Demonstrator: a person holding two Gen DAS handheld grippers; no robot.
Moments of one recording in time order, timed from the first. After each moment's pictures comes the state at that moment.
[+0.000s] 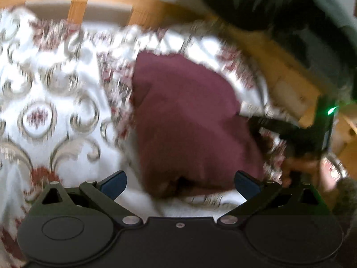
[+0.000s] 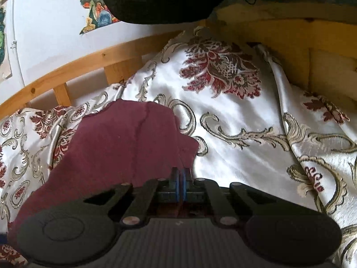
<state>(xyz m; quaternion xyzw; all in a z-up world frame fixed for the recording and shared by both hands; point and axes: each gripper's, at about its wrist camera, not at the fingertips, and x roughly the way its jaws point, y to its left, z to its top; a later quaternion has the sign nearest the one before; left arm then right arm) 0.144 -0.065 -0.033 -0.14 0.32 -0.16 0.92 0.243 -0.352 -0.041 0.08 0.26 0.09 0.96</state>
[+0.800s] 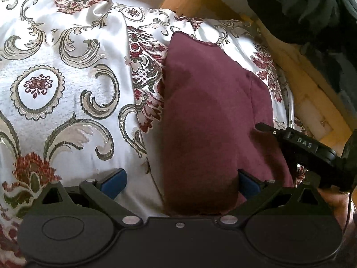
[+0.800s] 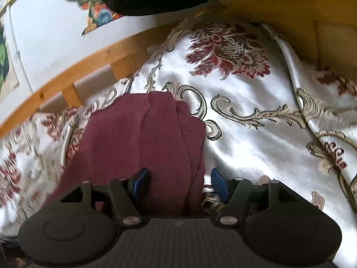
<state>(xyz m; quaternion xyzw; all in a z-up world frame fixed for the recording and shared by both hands) 0.188 -0.044 -0.077 -0.22 0.36 -0.13 0.90 0.249 -0.352 -0.051 0.12 0.28 0.13 0.94</state>
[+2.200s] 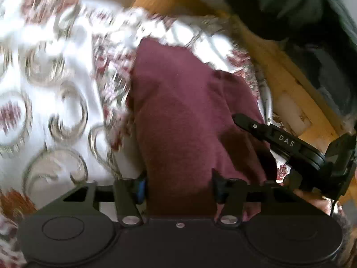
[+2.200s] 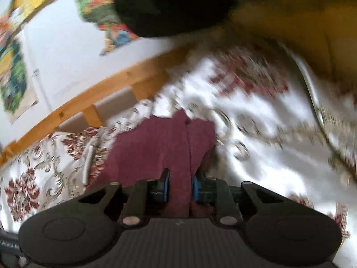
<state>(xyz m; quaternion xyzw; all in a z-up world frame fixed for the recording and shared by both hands) 0.200 -0.054 -0.044 -0.20 0.35 -0.20 0.89 0.232 -0.337 -0.034 0.14 0.20 0.18 0.95</state>
